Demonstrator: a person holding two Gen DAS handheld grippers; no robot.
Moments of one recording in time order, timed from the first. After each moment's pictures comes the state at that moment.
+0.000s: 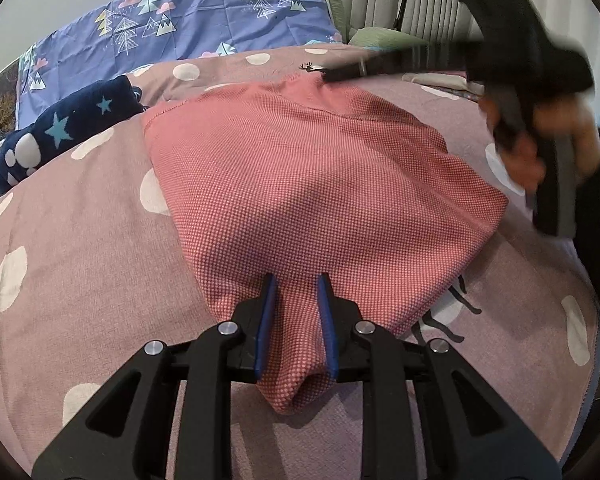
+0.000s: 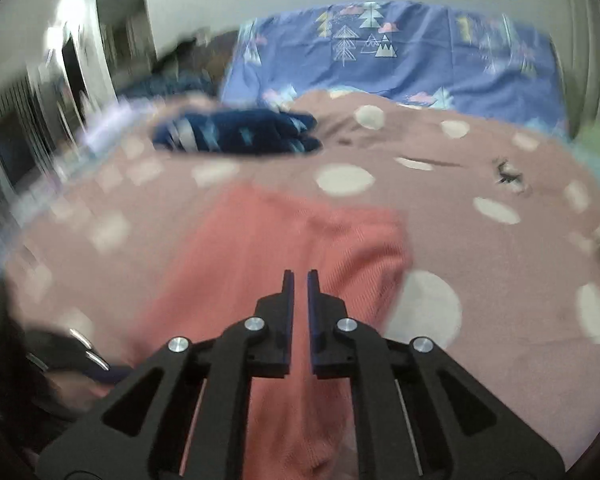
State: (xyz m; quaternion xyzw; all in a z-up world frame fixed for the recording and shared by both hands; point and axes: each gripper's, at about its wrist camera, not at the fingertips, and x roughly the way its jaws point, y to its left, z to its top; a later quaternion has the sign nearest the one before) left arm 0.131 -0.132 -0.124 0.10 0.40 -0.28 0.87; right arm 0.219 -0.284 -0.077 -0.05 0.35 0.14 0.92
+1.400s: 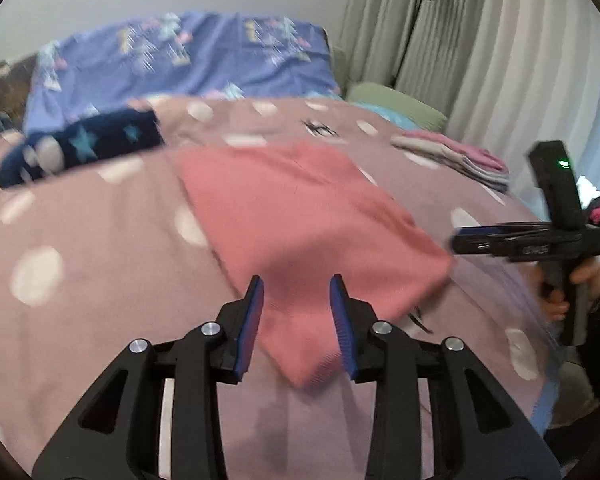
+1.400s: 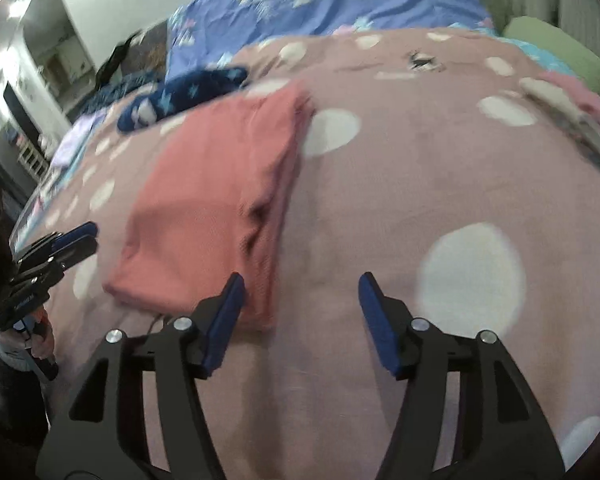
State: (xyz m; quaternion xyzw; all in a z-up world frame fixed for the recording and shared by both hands) left arm 0.113 -0.084 -0.074 0.03 0.33 -0.29 0.90; right arm 0.101 -0.361 -0.086 0.10 0.43 0.07 0.90
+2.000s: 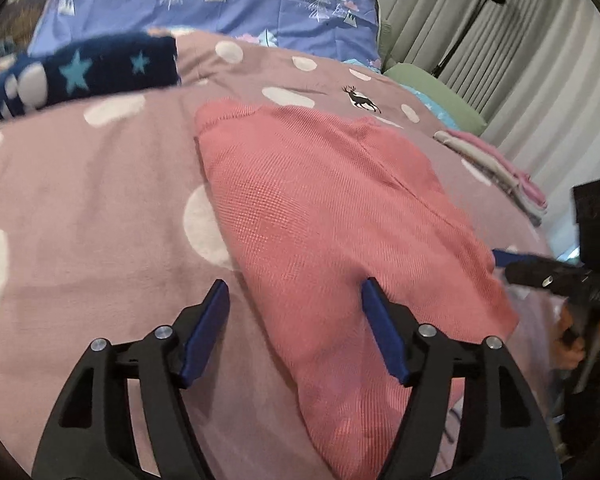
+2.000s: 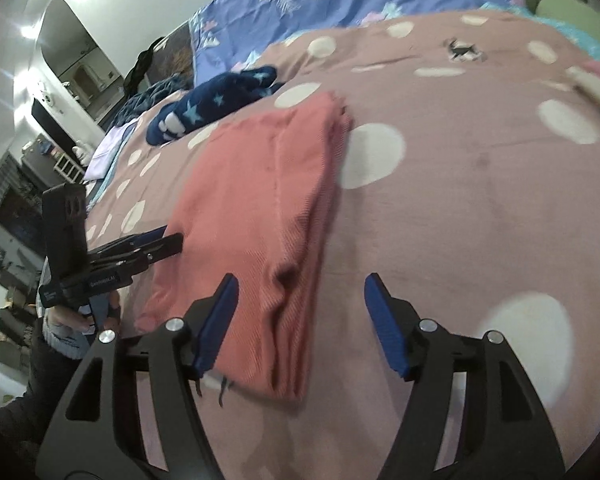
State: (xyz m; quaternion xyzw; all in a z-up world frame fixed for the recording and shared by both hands) left arm 0.211 -0.093 -0.120 -0.06 0.44 -0.28 0.85; right arm 0.165 -0.350 -0.096 0.16 0.45 0.16 0.86
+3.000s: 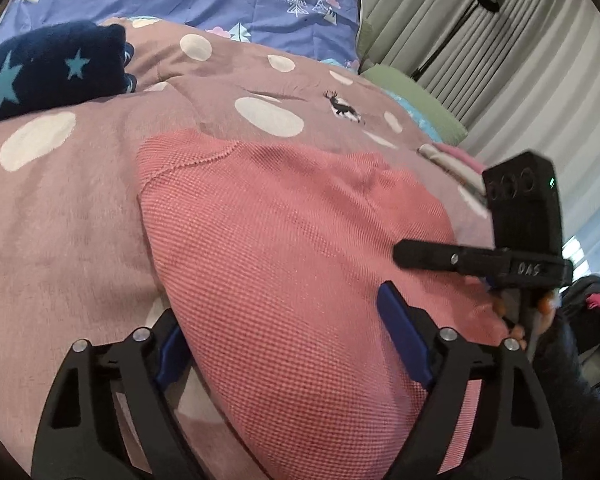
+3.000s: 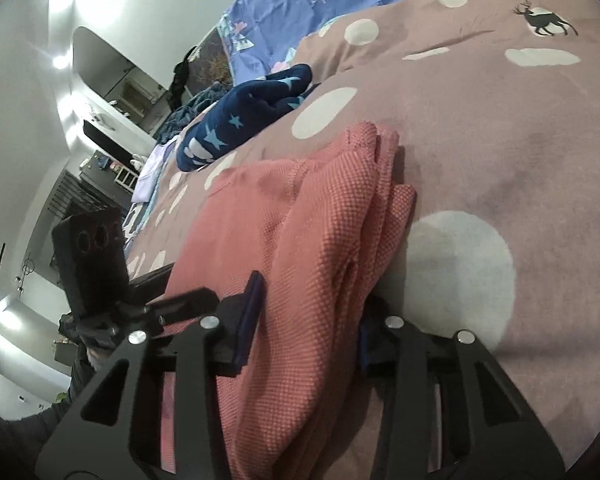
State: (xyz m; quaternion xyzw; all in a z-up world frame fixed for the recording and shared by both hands) left arm 0.284 -0.119 -0.133 -0.09 0.43 -0.34 0.83; right arm 0.294 -0.346 -0.140 0.23 0.43 0.27 0.83
